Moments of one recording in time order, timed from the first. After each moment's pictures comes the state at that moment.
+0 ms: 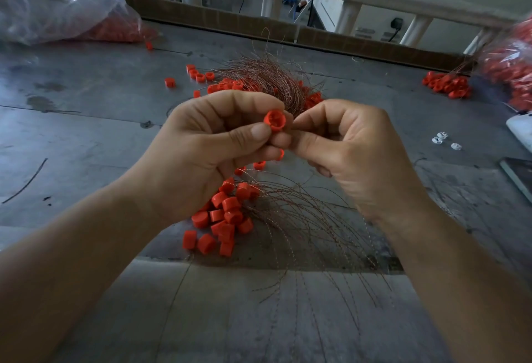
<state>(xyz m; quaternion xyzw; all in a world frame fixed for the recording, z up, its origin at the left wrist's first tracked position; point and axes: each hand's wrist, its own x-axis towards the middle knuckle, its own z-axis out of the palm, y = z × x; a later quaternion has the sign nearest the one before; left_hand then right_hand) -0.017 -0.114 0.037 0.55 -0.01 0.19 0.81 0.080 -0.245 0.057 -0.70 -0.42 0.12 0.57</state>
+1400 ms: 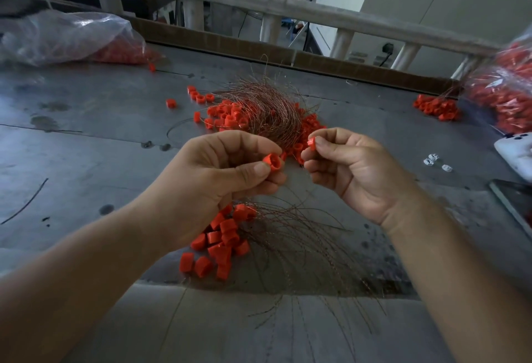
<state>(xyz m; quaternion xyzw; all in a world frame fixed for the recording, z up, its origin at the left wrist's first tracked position) -0.016 -0.114 0.032 0.60 0.02 0.16 0.79 0.125 -0.244 0.048 -0.58 -0.23 0.36 0.69</state>
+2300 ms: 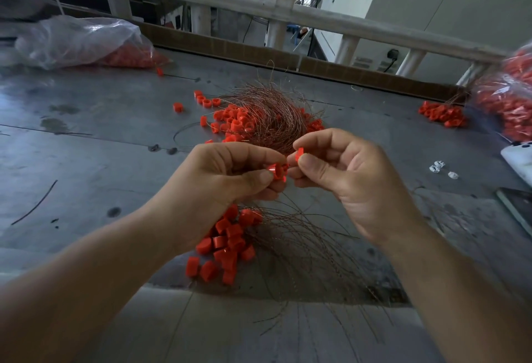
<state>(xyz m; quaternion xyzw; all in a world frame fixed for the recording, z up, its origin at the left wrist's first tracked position) -0.014 -0.115 0.033 0.64 0.06 0.18 0.75 0.099 -0.243 0.049 -0.62 -0.40 0.22 0.64</state>
